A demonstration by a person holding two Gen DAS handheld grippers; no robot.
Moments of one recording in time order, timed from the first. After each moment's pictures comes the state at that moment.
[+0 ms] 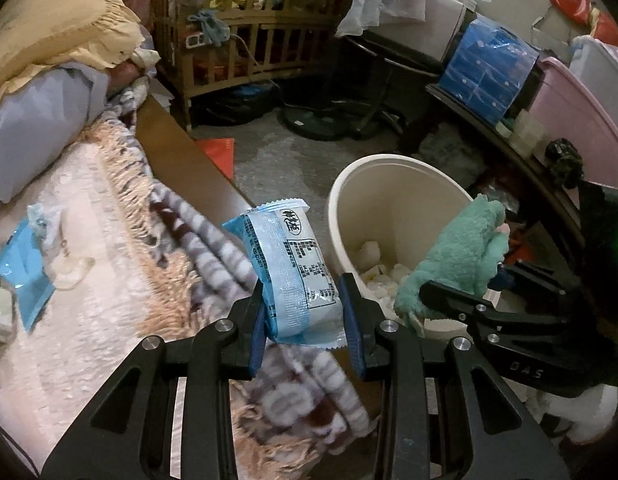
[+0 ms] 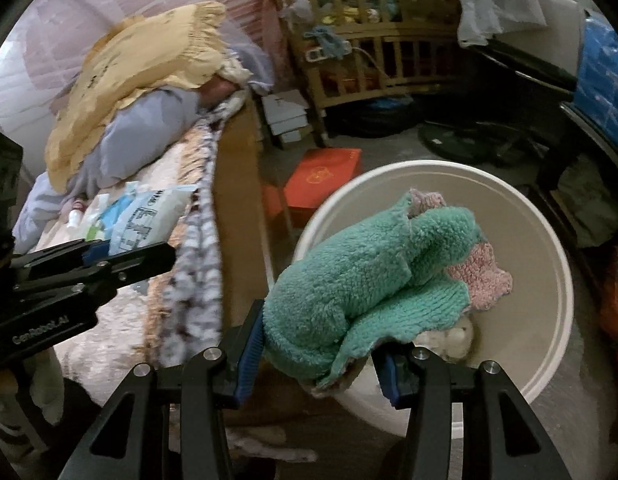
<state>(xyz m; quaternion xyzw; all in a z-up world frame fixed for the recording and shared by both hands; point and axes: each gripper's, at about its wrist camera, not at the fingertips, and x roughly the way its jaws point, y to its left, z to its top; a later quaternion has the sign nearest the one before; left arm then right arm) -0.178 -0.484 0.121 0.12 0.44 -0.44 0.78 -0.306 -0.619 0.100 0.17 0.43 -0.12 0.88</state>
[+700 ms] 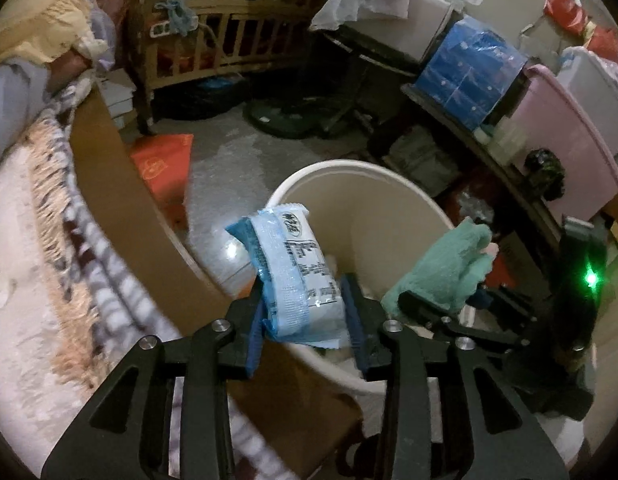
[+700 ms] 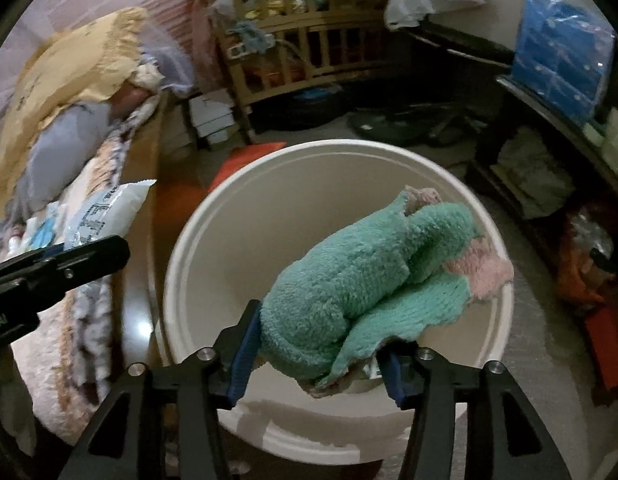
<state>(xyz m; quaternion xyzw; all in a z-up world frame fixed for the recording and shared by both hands) -0.181 -0.549 0.106 0.08 0.46 -0.48 0.74 -0.322 -0.676 0.078 0.17 0.44 -0.24 0.85</state>
